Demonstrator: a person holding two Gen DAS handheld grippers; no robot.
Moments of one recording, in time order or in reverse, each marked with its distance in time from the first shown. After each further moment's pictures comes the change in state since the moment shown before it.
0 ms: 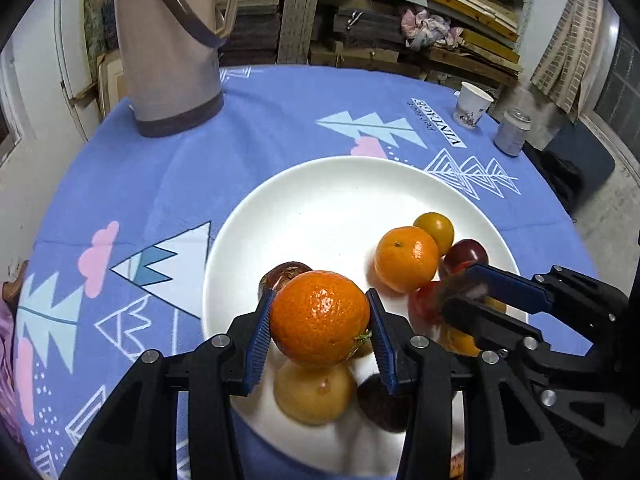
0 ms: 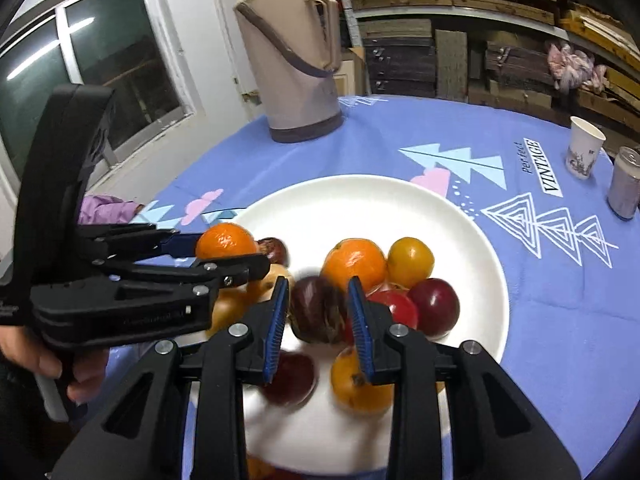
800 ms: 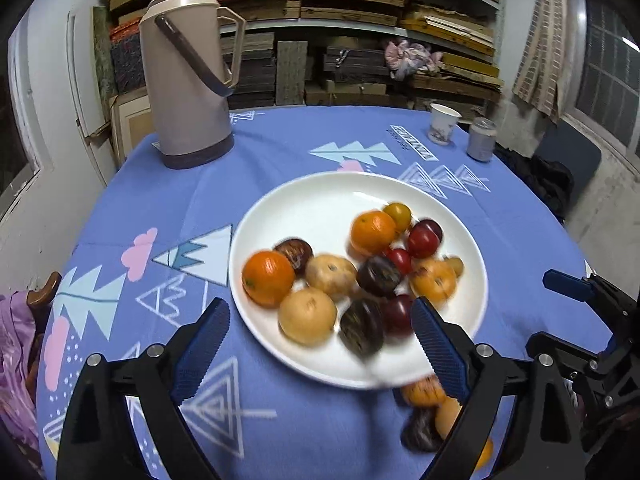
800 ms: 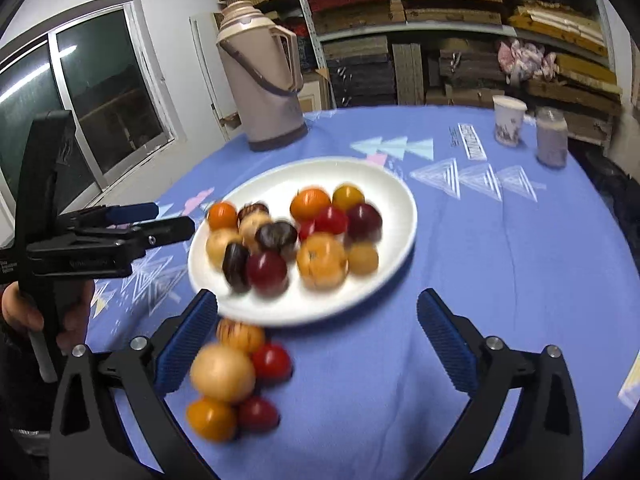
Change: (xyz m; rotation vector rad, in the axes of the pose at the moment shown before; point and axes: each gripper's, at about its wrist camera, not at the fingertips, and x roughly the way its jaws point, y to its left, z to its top) left arm -0.079 -0.023 -0.063 0.078 -0.153 0.029; right arm -0.105 -0.015 -0.087 0.089 -0.087 -0.057
